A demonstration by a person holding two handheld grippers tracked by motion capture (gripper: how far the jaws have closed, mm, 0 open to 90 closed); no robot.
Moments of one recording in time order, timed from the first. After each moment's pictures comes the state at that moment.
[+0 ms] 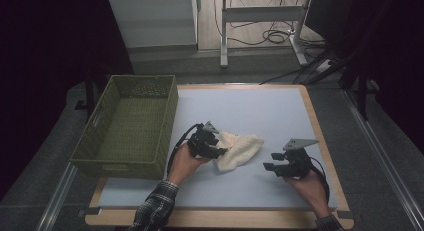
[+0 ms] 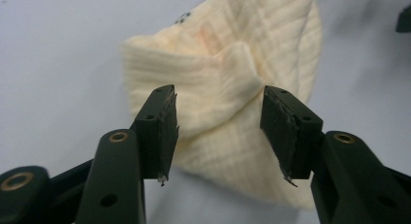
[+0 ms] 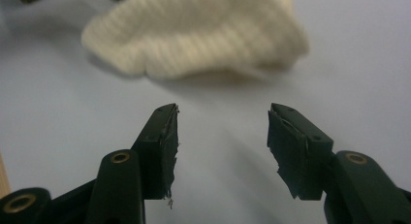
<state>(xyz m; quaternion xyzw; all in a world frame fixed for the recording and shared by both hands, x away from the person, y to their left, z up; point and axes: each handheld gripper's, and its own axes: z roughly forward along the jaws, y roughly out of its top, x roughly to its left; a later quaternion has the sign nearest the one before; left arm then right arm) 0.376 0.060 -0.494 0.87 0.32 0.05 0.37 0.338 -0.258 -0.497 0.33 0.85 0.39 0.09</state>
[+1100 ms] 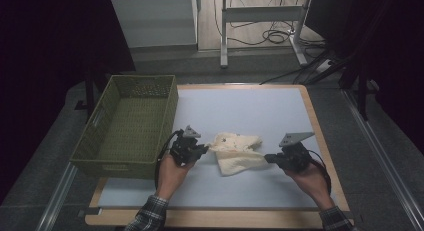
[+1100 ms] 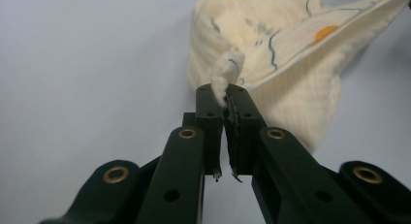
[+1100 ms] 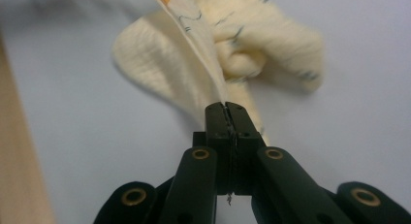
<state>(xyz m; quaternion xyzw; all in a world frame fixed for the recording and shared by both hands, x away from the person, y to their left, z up) 0.330 0.106 -0.487 0.83 0.40 0.10 0.37 0.338 -0.248 -0.474 0.27 0.88 0.37 0.08</state>
